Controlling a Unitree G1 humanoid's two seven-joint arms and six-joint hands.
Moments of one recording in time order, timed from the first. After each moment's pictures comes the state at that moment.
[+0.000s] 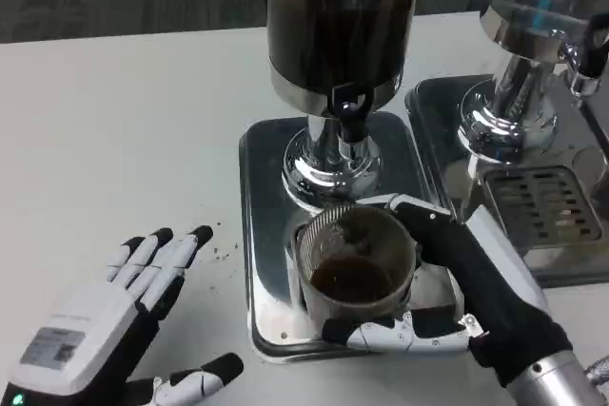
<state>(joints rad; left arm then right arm) 0.35 0.63 -0.07 0.13 0.75 -0.59 0.32 0.25 -0.22 0.20 -0.21 -0.34 -0.28 0.09</state>
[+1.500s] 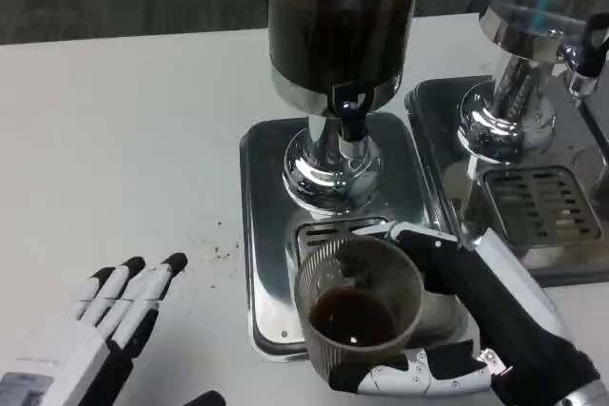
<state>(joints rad) 0.55 0.62 0.02 -0.02 0.76 -0.57 0.34 0.39 -0.27 0.18 -0.40 -0.28 -0.25 0.21</state>
